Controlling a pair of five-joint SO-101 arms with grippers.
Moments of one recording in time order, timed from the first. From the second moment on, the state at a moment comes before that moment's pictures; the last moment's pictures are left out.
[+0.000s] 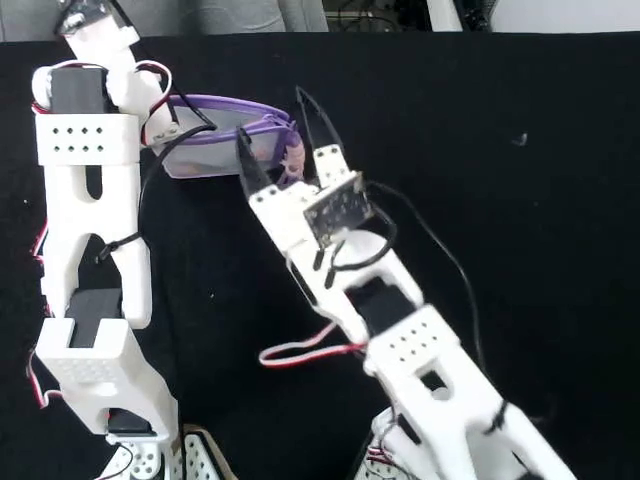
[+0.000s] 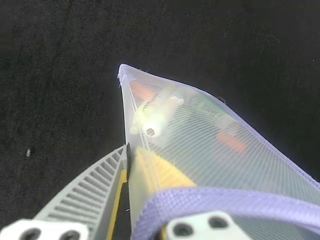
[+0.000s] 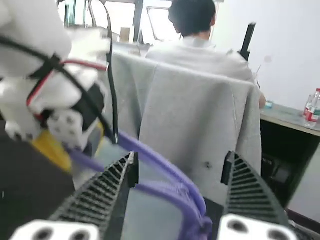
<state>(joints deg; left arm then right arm) -5.9 12.0 -44.2 99.8 19.7 -31.8 -46.0 61.6 -10.3 11.8</state>
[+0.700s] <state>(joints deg) -5.9 12.0 -44.2 99.8 19.7 -21.1 -40.0 71.6 -10.1 5.3</state>
